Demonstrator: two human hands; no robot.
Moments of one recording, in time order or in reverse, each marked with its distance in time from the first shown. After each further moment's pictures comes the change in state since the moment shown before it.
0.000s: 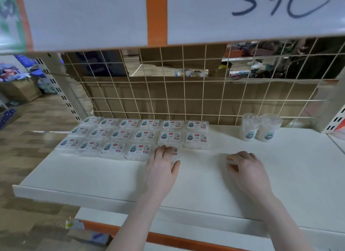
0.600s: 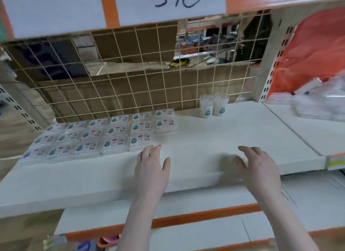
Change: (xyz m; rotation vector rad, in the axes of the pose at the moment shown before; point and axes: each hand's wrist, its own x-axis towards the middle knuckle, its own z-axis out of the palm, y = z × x) left_hand -0.060 0.051 -0.045 -0.245 -0.162 -0.061; right_hand -0.108 0.008 -0.080 -0.147 0.208 0.319
